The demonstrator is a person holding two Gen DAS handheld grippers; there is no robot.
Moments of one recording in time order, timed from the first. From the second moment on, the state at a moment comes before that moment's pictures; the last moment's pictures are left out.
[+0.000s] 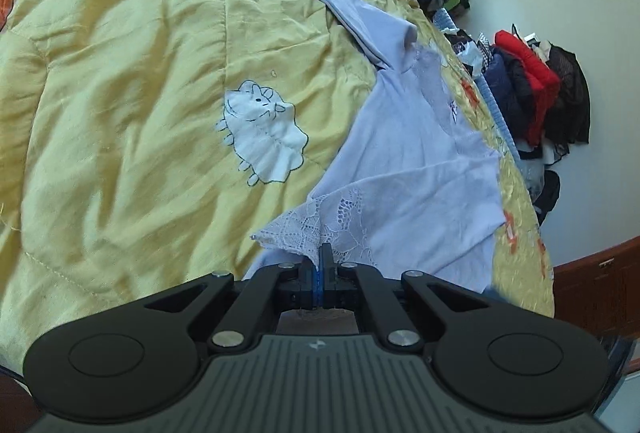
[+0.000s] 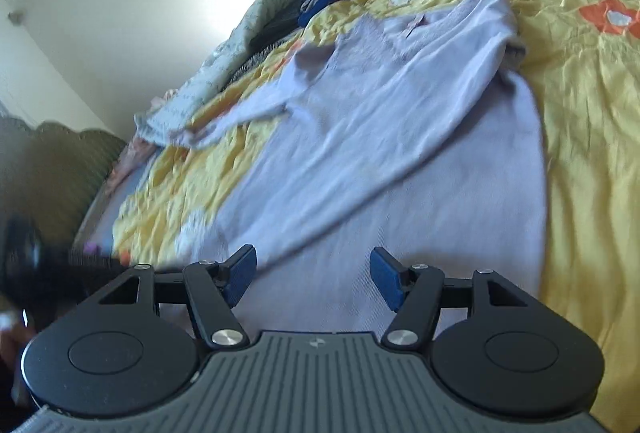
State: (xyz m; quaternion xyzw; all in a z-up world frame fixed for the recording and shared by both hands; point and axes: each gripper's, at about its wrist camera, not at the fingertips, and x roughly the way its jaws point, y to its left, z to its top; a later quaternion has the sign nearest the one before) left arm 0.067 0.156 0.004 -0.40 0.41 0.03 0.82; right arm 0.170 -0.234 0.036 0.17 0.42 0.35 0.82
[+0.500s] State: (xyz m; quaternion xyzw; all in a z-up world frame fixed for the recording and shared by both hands) left arm 0.065 0.156 -0.013 -0.41 0.42 0.02 0.81; right arm 0.367 -0.314 -0.016 0.41 0.44 0.22 0.77
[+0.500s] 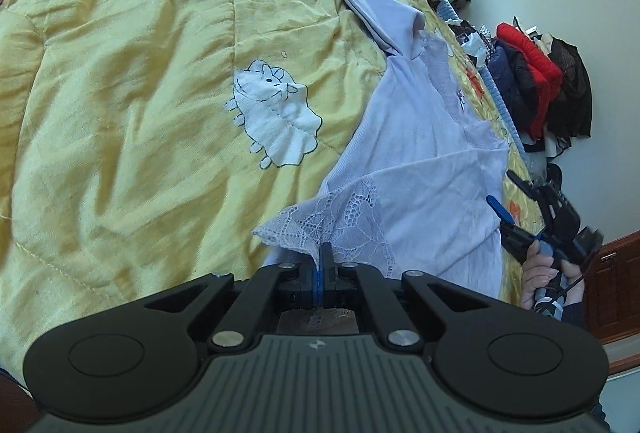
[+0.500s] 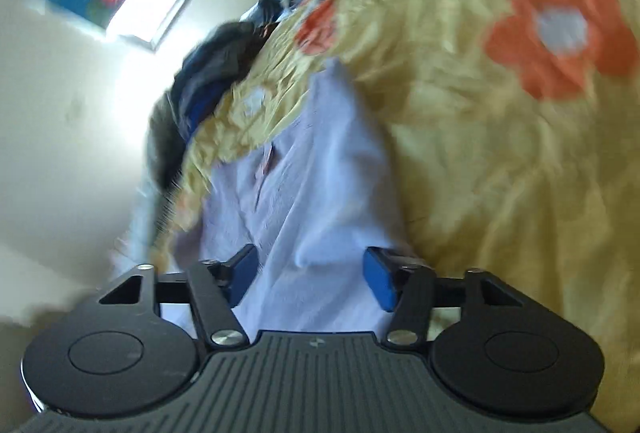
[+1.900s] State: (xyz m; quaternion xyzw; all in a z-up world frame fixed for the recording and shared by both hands) left arm 0.100 0.217 0.038 -0.32 0.28 0.09 0.90; right arm 0.346 -0.236 0.029 0.31 0.44 0.30 0.79
